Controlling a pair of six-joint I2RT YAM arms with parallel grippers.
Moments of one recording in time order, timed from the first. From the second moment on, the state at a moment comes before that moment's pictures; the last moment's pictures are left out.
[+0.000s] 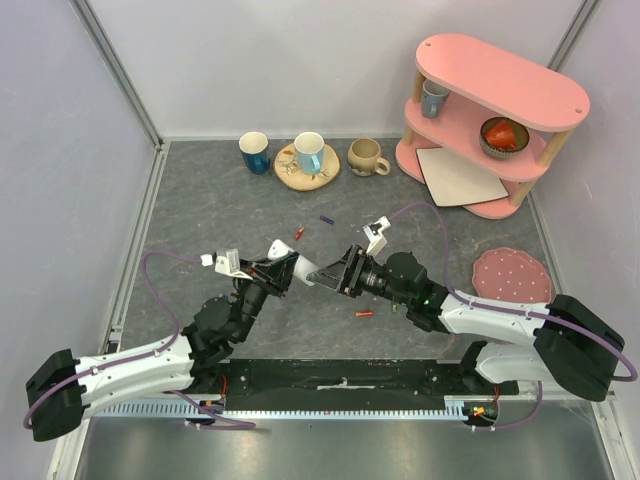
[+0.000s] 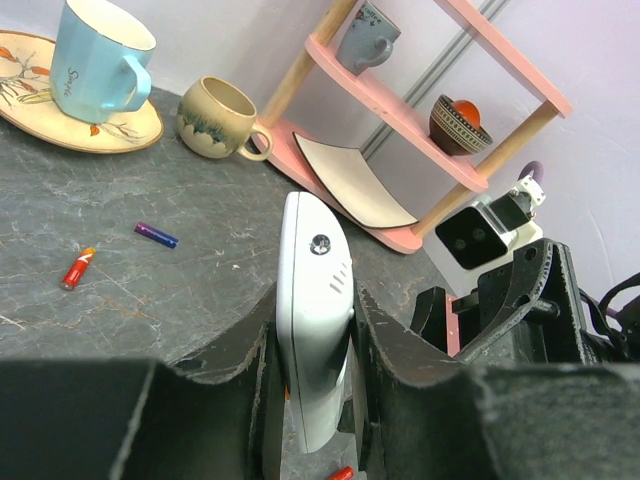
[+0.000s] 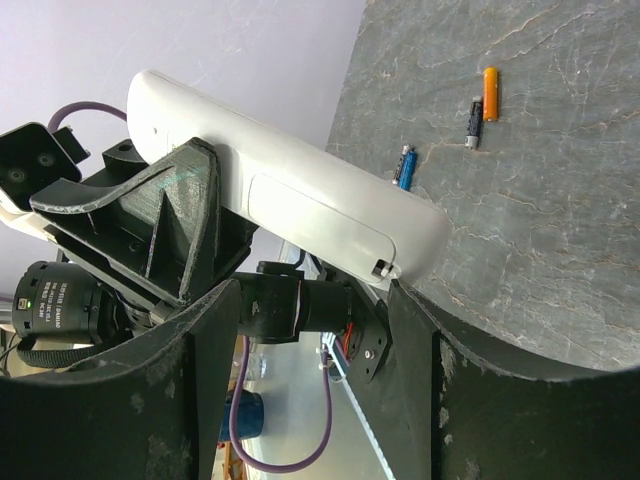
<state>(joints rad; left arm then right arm) -1.06 0.67 0.16 0.76 -0.62 -0.51 0.93 1.24 0.48 0.63 -0.15 1.15</state>
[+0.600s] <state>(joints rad) -1.06 0.65 0.14 0.78 -0.58 -0.52 0.91 1.24 0.48 0.63 -0.15 1.15</state>
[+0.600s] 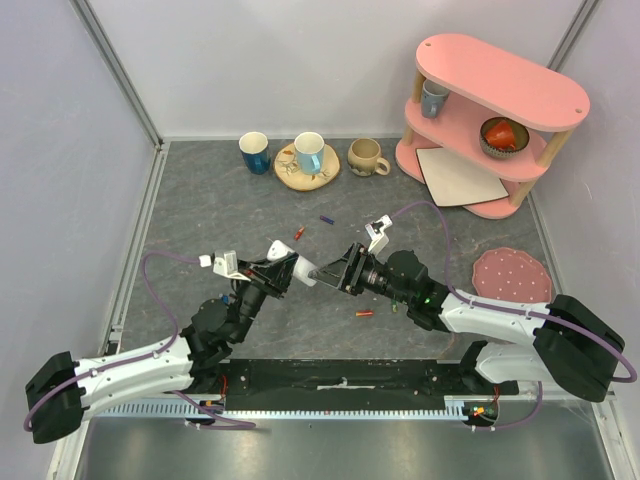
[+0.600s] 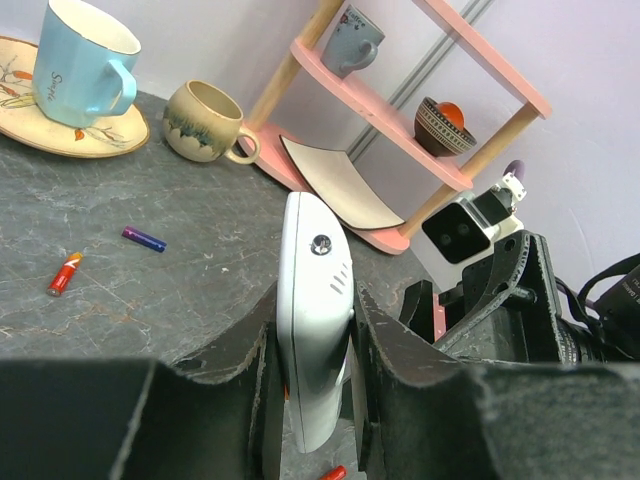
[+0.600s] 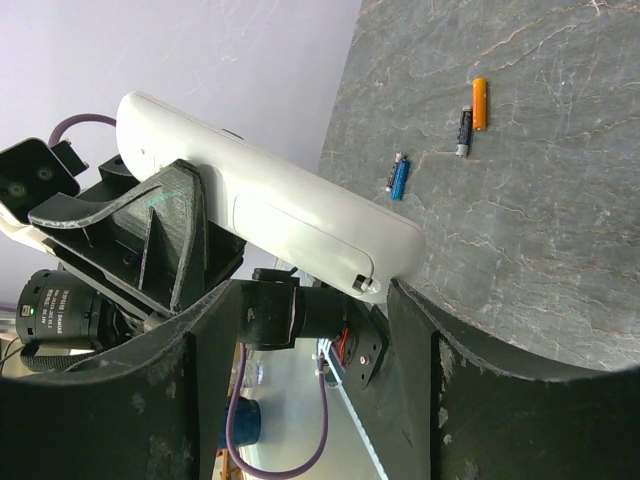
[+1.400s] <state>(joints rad) -1.05 0.75 0.14 0.83 -0.58 -0.53 0.91 1.25 0.48 0.61 -0.16 1.15</state>
